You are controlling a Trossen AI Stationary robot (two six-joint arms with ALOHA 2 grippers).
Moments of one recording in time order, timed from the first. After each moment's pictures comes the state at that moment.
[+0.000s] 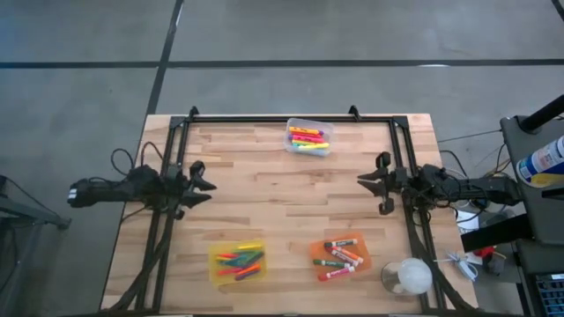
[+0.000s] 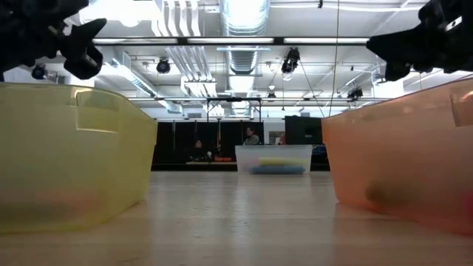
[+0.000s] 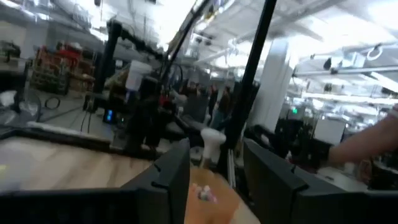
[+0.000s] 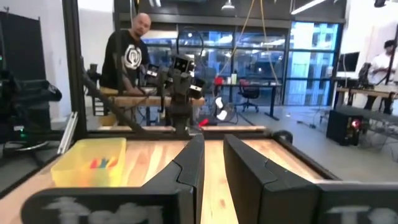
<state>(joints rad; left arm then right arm) 0.00 0.00 0.01 0.29 0.18 -0.34 -0.01 0.14 0.01 0.30 0.05 0.00</state>
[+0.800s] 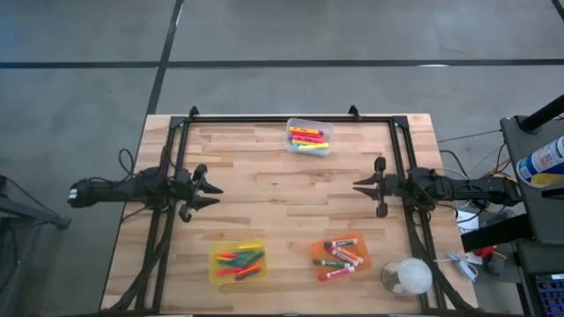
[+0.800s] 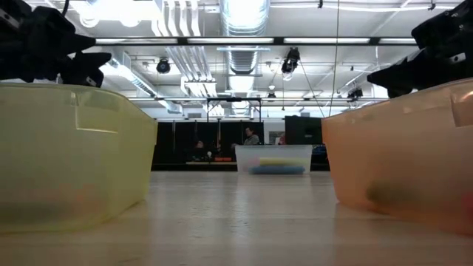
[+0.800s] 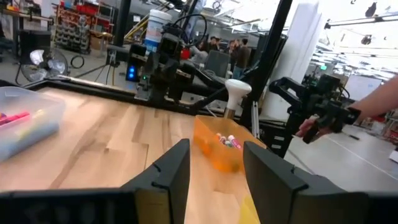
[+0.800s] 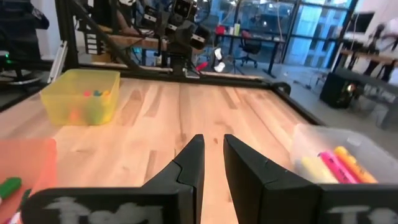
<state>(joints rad) 0.00 0.00 0.01 0.04 0.15 -0.27 -0.01 0.11 0.01 0.04 0.05 -0.08</state>
